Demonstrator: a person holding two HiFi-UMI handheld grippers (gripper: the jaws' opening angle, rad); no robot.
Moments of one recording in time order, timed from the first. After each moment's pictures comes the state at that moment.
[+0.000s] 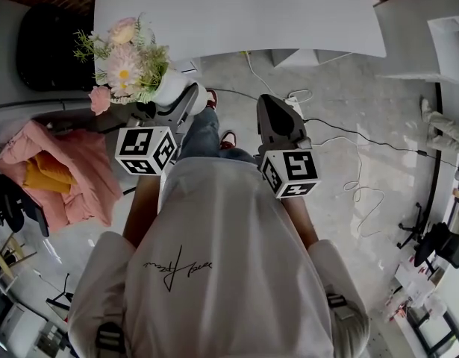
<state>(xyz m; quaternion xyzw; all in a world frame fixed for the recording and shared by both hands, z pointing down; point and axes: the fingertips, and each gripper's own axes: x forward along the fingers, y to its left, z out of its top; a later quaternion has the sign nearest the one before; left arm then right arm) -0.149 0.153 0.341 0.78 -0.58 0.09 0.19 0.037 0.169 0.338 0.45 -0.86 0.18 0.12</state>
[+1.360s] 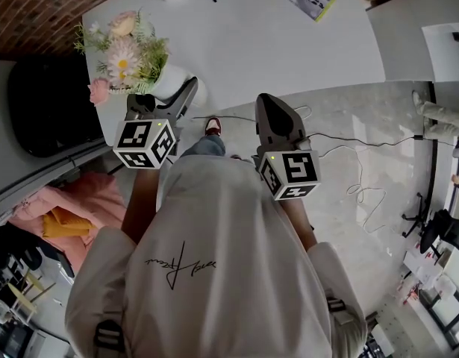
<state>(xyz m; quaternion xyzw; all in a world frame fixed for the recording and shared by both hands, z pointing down) -0.217 -0.047 0.333 0.82 -0.53 0.08 0.20 -0.037 0.001 0.315 0.51 -0.84 0.17 0.11</state>
